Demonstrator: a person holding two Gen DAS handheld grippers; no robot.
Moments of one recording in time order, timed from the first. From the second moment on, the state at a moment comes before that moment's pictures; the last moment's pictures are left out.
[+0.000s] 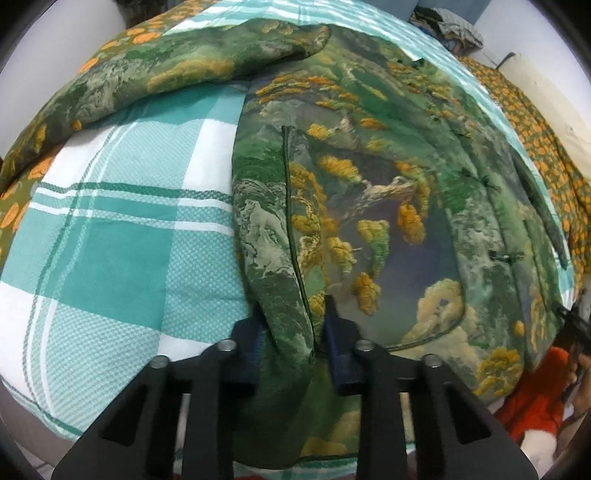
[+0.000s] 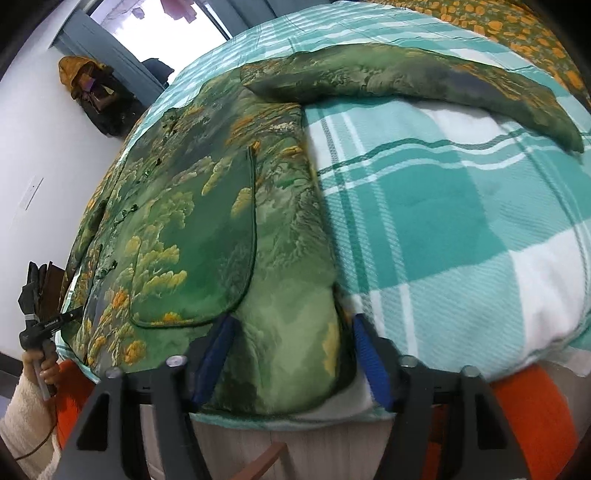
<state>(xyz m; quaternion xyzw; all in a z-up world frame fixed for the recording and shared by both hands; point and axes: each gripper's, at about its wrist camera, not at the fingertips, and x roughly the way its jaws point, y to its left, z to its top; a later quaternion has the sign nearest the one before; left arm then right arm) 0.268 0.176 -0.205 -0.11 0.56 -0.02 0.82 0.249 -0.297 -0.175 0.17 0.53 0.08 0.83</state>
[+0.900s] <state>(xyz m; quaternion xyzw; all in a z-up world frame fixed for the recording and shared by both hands) 0.210 0.147 -0.089 -0.03 0.39 0.02 0.92 0.211 -0.294 -0.113 0.08 0.43 -0.01 0.90</state>
